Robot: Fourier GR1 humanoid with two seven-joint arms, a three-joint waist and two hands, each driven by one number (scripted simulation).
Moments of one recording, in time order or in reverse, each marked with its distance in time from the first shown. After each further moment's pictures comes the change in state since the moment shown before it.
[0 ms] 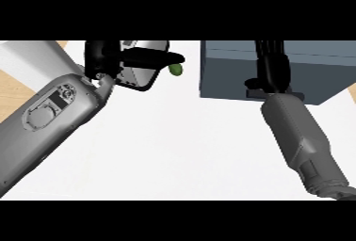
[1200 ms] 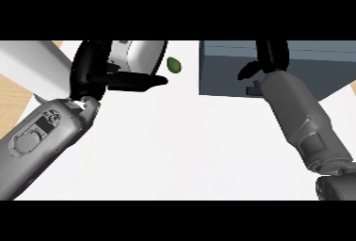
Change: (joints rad) left arm 0.194 0.040 0.043 -0.128 -0.038 -0.042 -0.062; right arm -0.213 -0.021 -0.190 0.198 -0.174 0.118 -0.215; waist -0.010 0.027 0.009
